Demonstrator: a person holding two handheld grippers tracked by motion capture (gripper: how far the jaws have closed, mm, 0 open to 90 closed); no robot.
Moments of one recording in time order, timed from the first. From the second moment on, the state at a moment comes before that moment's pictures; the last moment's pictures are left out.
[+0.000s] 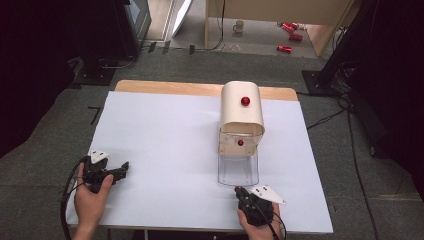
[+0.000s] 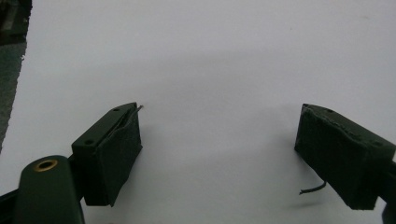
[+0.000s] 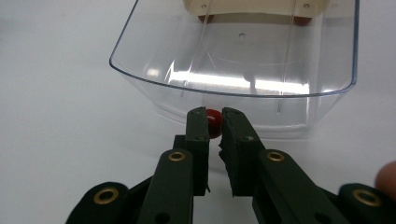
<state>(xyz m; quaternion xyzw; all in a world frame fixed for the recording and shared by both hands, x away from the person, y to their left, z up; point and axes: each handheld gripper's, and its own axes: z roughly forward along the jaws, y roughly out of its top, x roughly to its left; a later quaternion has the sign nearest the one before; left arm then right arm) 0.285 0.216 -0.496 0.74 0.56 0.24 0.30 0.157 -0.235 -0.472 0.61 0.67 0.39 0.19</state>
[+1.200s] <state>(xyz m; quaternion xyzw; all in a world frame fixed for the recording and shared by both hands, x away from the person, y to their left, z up) 0.285 0.216 -0.496 0.74 0.56 0.24 0.30 0.223 -0.236 -0.452 0.60 0.66 0.40 0.22</state>
